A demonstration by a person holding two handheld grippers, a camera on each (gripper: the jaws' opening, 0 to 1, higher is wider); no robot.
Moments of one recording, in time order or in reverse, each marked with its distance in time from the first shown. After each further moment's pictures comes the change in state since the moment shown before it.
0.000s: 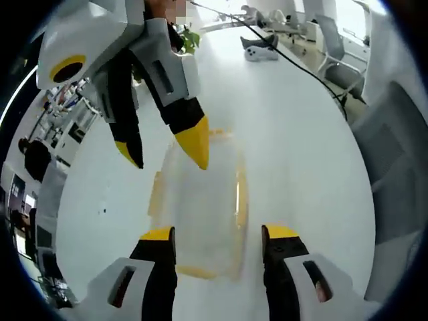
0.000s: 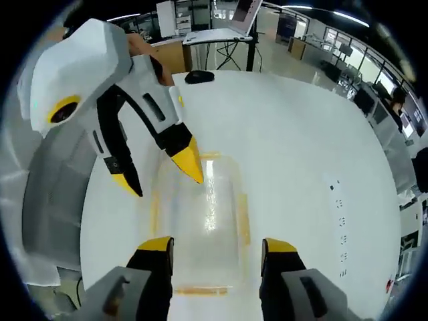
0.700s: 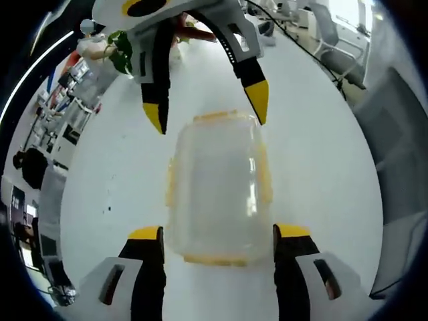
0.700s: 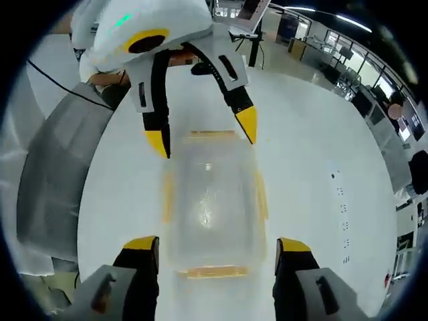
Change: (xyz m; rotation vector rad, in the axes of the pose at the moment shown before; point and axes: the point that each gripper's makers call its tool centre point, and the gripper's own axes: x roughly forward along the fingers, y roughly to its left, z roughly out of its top) left arm 0.005 0.026 -0.014 0.068 0.069 -0.022; right arm 0.001 0.020 -0.030 -0.013 0.020 -0.030
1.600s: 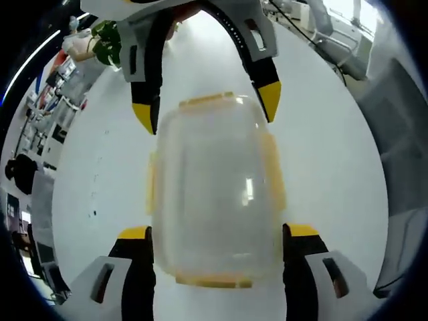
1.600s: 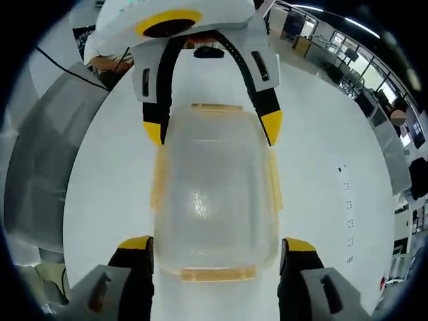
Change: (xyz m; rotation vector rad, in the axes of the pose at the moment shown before) left arm 0.035 -0.006 -0.007 0.031 0.063 -0.065; right arm 0.028 -0.003 -0.019 -0.042 0.055 -0.026
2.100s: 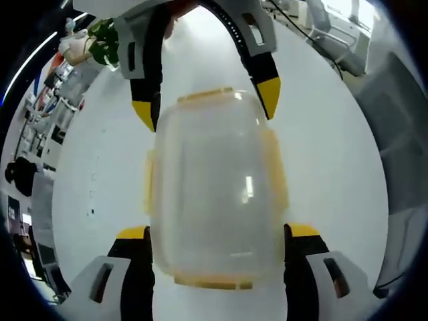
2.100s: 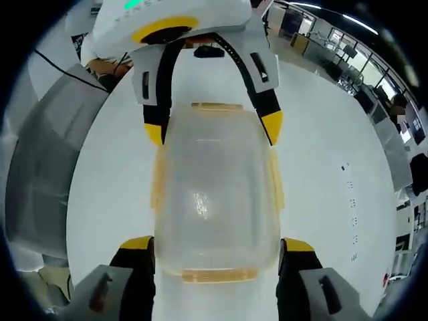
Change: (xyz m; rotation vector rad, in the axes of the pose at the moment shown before) left arm -0.003 -0.011 -0.005 0.007 0.008 -0.001; right arm 0.002 0.013 0.005 0.022 0.000 0.003
